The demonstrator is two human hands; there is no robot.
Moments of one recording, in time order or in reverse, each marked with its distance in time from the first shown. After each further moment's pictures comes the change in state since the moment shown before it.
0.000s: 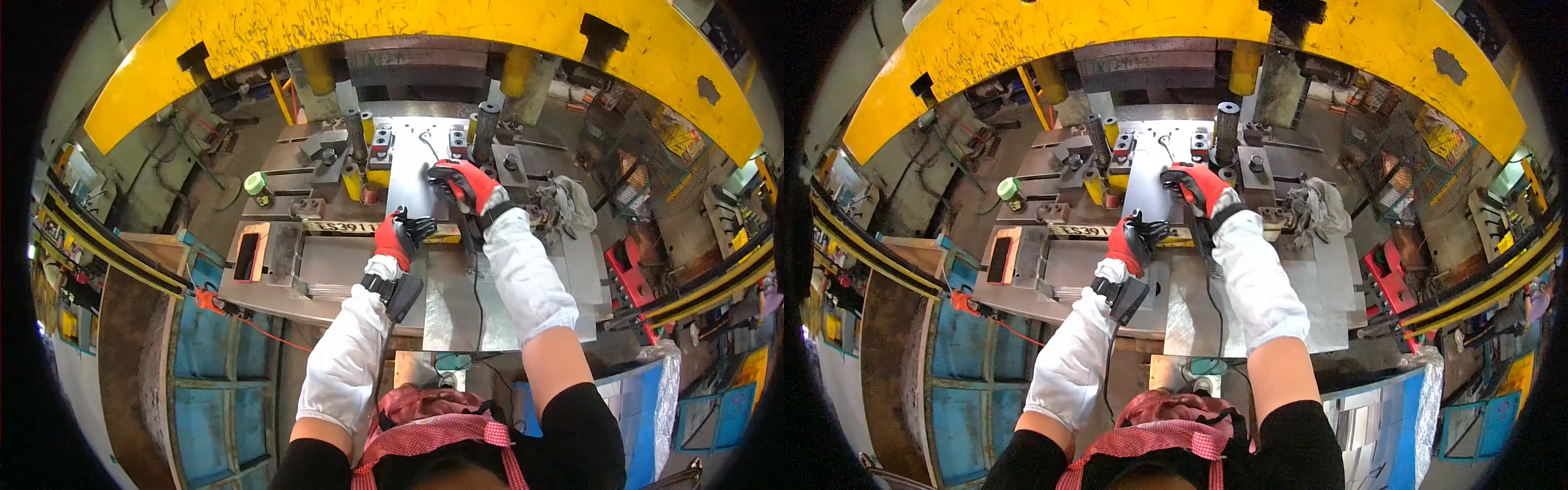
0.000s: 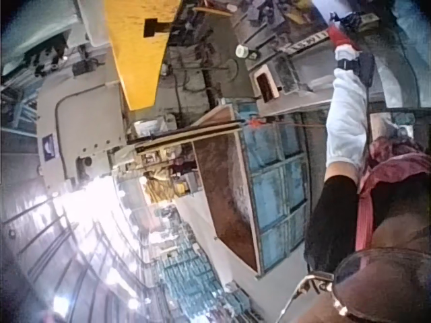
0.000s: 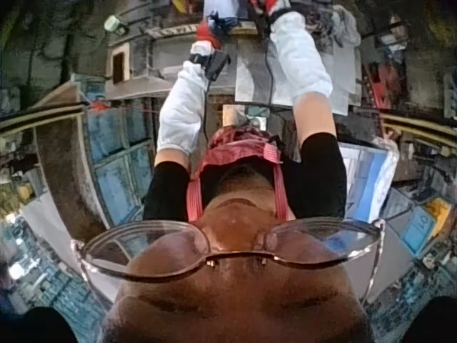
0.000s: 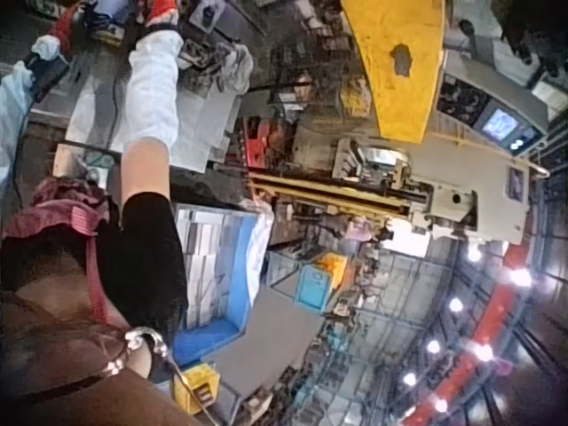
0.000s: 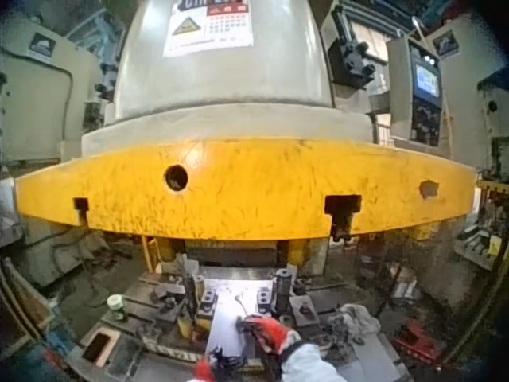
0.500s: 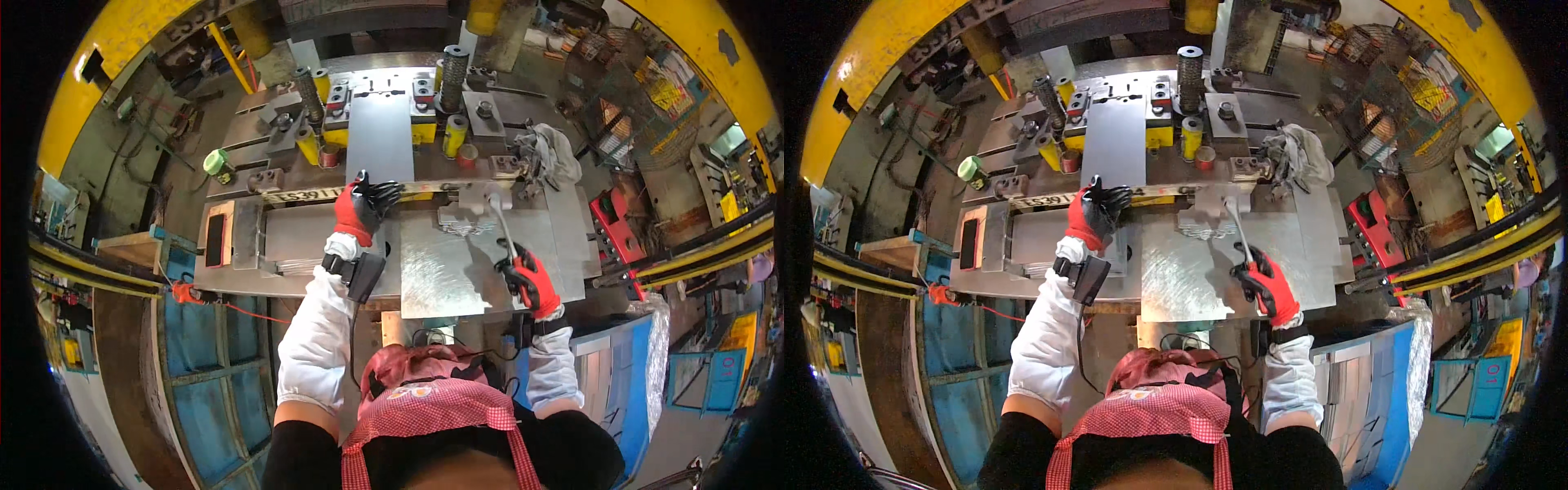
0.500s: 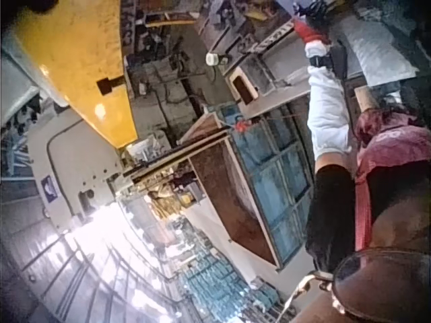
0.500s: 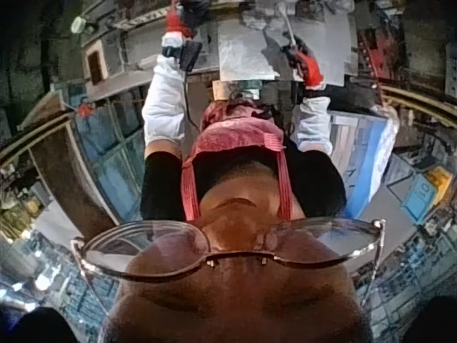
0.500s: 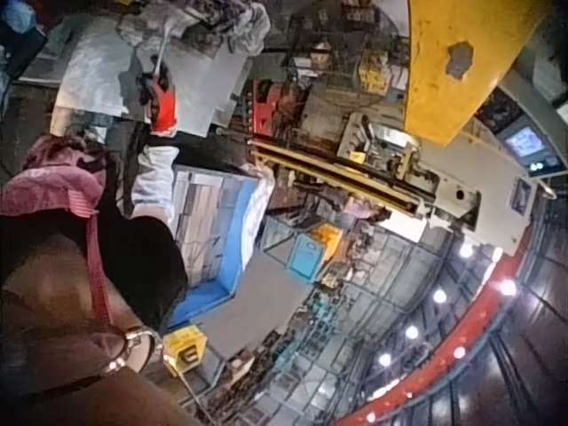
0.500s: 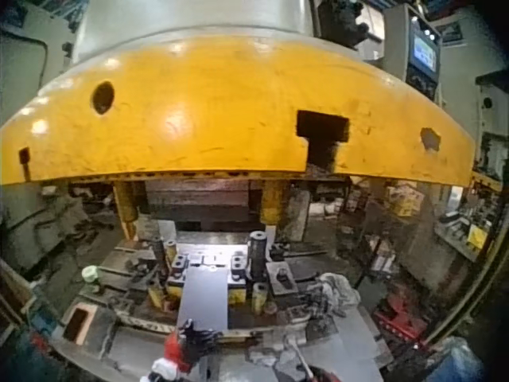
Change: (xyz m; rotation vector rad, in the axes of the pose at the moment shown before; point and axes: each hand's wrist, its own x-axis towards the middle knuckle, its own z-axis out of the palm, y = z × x) left_hand -0.011 -0.007 -0.022 -0.011 -0.159 0.106; right_hand -0.289 -0.002 -0.001 0.483 0.379 0.515
